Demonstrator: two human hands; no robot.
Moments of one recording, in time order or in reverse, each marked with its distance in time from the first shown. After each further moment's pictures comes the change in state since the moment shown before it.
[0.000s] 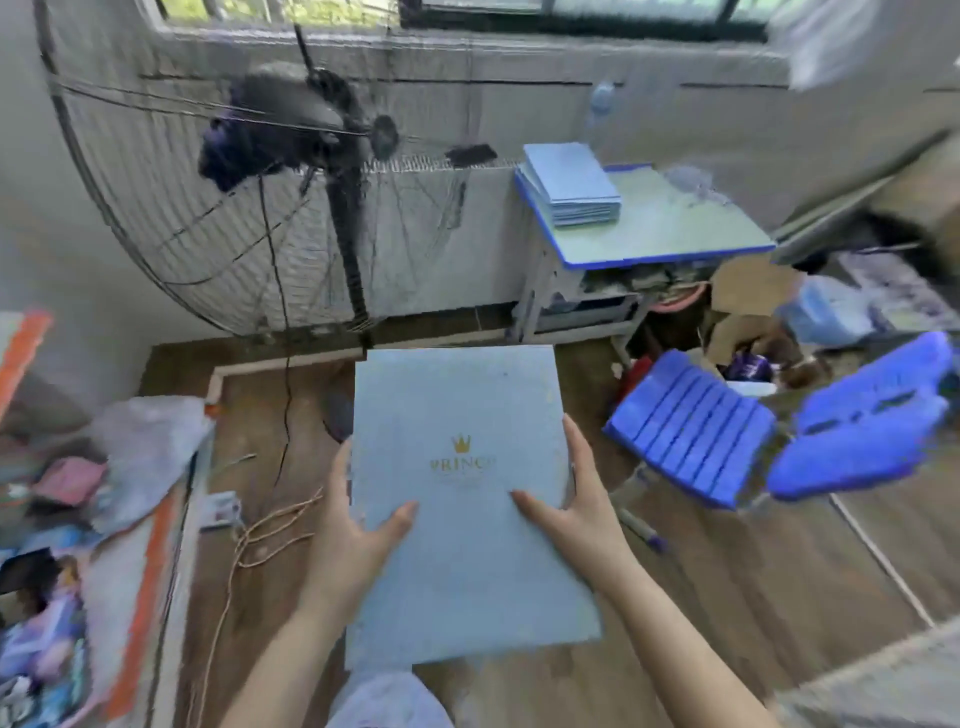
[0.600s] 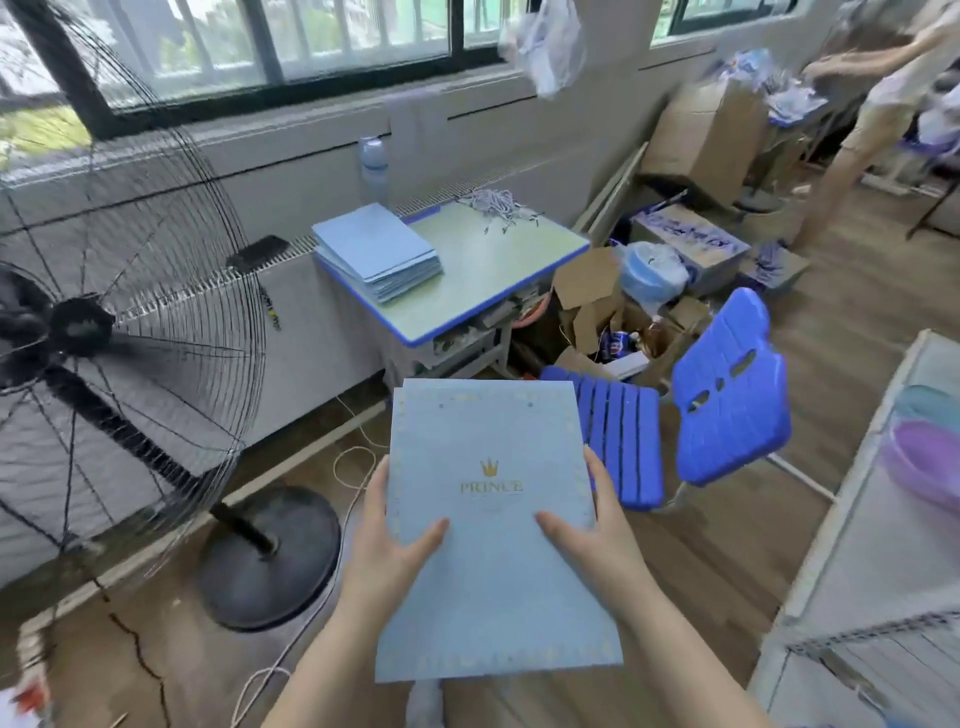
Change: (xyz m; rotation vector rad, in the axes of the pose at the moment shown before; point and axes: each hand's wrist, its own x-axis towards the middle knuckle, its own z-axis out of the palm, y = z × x) left_hand 0.207 0.035 0.175 0.207 -0.483 0.074; right_hand 0.116 0.038 -0.124 0.276 0.445 0.154
